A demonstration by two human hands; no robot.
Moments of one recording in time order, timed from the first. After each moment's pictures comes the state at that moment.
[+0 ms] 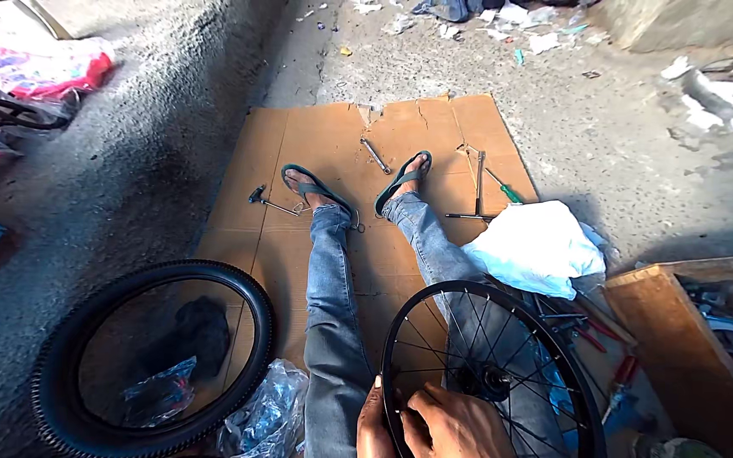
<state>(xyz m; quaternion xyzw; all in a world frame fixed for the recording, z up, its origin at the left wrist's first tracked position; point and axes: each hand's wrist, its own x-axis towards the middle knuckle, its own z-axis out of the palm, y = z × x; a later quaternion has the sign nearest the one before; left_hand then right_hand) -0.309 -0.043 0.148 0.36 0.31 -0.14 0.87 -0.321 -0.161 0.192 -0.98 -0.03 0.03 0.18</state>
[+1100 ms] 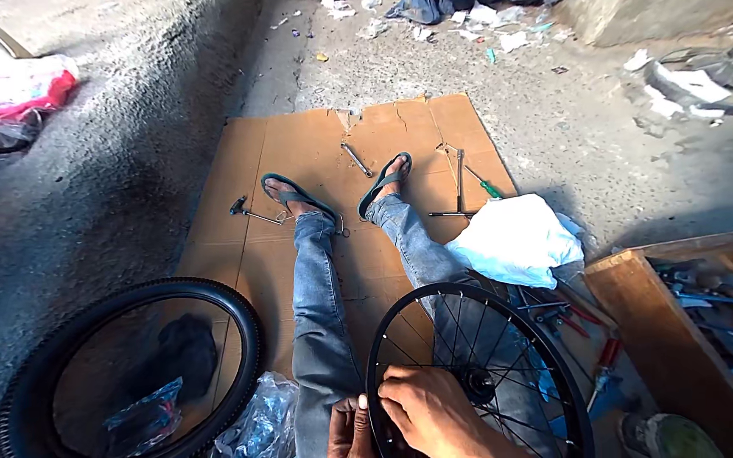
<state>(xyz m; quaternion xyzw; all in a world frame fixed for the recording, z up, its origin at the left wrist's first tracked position) -0.320 -0.029 0.143 0.52 0.20 -0.02 0.83 -0.283 -0.171 0.165 -0.94 -0.14 0.08 0.31</state>
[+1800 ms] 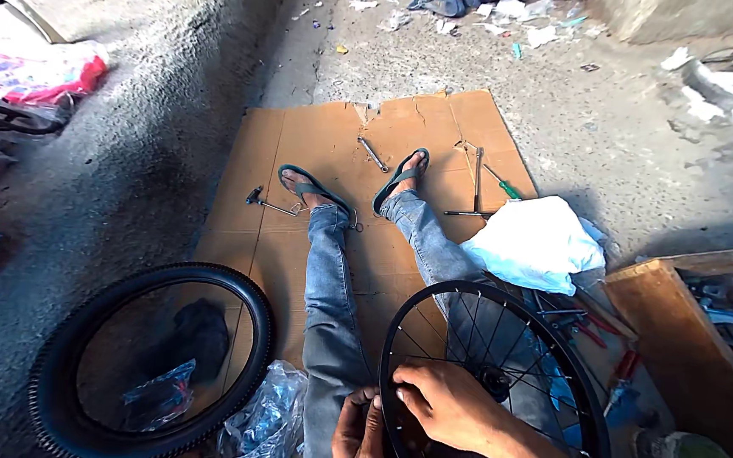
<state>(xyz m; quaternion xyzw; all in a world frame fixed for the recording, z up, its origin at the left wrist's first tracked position) -0.321 -0.017 0.152 0.59 0.16 -0.05 0.79 -0.267 -0.188 0.179 -0.89 -0.13 0.26 0.35</state>
